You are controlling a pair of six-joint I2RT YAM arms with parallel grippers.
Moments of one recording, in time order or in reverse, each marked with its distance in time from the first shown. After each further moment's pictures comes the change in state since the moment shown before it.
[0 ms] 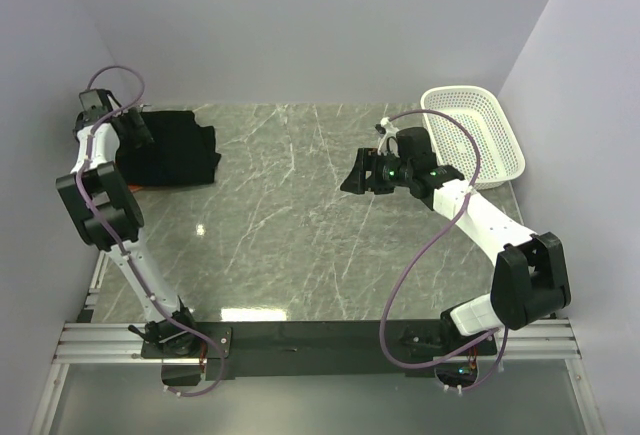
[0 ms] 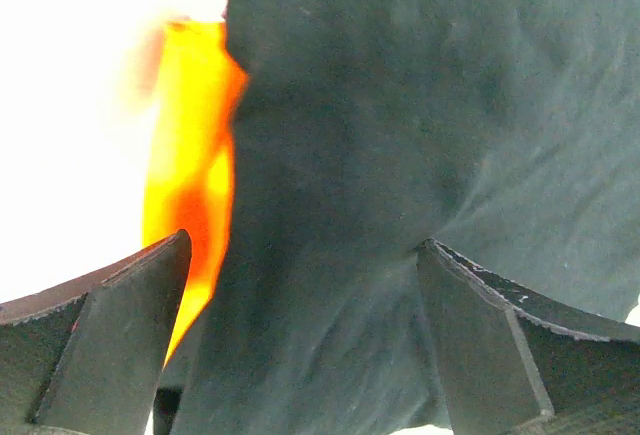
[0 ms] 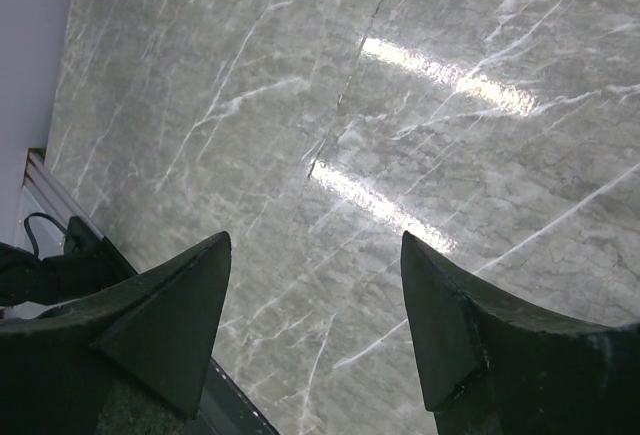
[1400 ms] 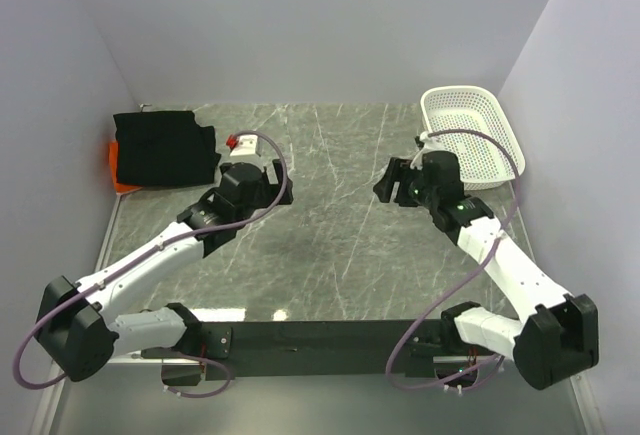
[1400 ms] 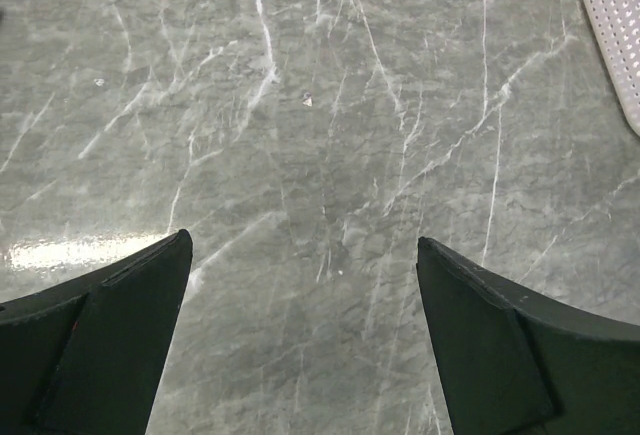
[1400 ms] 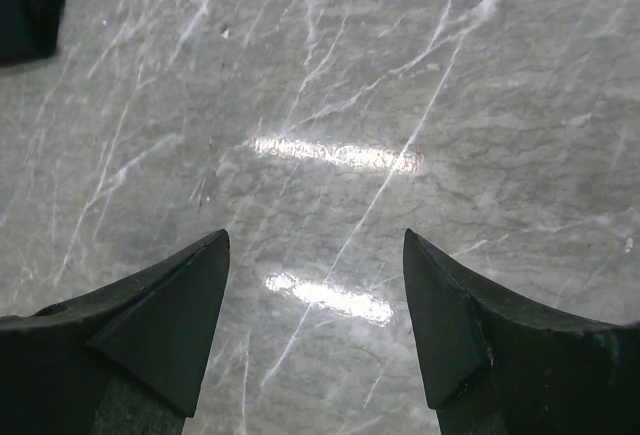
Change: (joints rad) left arm -1.088 -0.925 -0.896 0.368 -0.378 -0.391; right arm -0.042 -0.306 -0.210 0.001 0.354 0.025
